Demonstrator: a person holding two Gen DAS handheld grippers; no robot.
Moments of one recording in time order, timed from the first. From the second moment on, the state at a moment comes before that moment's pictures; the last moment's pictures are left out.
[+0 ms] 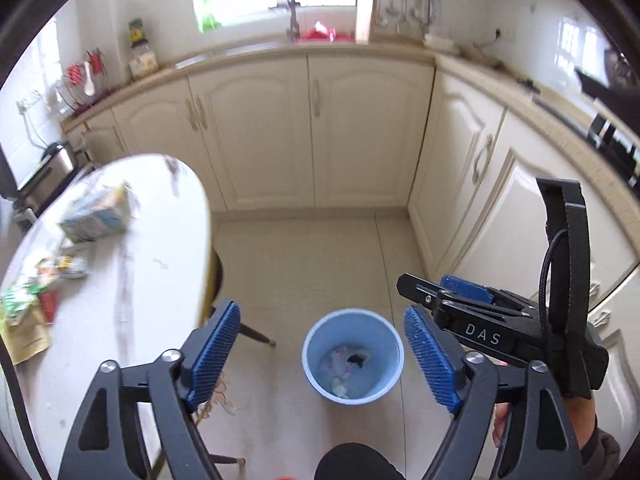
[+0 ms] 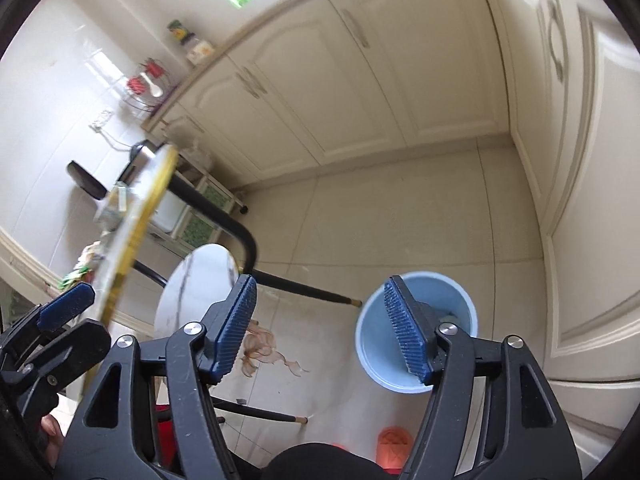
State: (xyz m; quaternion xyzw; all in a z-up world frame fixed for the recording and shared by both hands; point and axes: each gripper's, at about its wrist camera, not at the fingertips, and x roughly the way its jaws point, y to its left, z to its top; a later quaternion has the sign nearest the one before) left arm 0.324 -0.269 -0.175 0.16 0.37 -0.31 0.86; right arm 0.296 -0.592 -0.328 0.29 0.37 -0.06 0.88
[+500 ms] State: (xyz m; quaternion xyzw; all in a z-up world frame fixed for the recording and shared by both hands) left arm 0.247 -0.077 -0.110 0.06 0.25 -0.21 0.94; right arm 0.302 -0.423 -0.182 0.12 0.28 0.03 0.95
